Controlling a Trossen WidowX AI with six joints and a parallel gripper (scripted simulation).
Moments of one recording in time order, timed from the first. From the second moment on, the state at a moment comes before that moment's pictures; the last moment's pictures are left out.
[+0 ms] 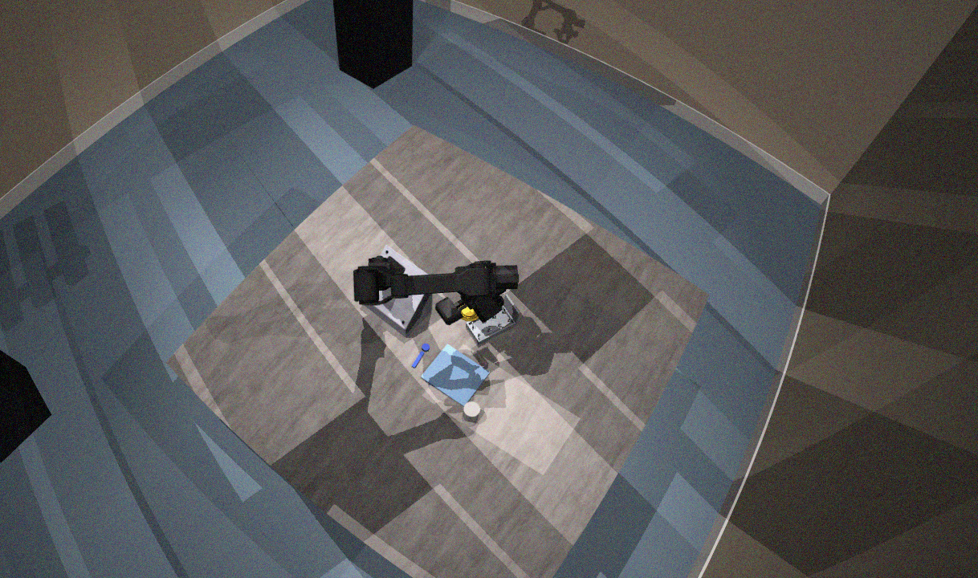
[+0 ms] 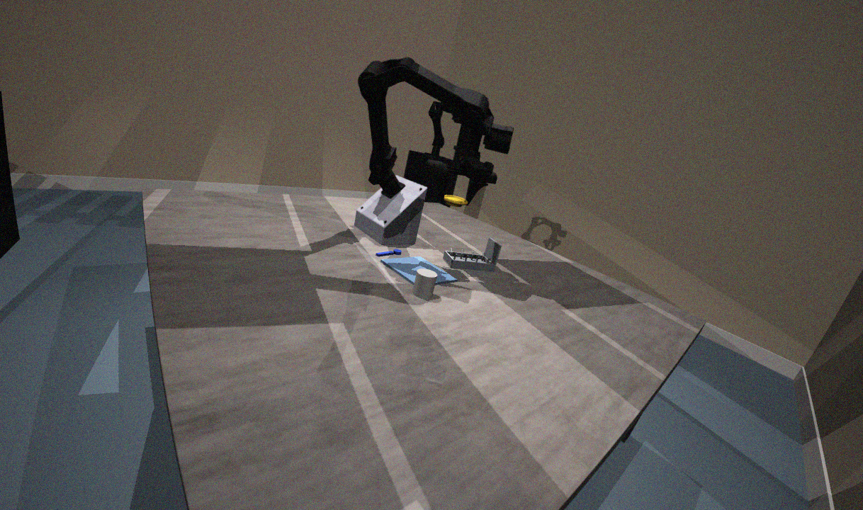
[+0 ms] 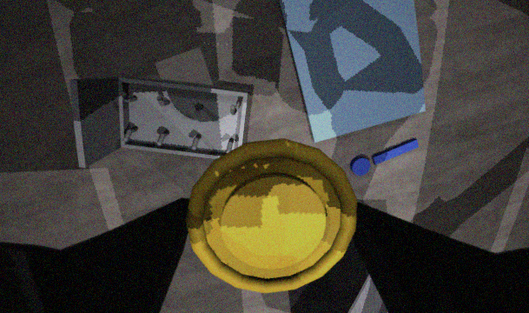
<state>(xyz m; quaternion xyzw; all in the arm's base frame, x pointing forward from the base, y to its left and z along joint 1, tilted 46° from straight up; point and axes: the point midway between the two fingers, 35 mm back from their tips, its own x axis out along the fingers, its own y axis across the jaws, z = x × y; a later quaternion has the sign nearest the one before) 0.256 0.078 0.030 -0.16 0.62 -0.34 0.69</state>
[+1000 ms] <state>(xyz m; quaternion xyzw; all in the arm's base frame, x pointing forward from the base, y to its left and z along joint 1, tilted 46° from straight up) 0.245 0.040 -0.027 -0.15 0.79 -0.04 0.60</state>
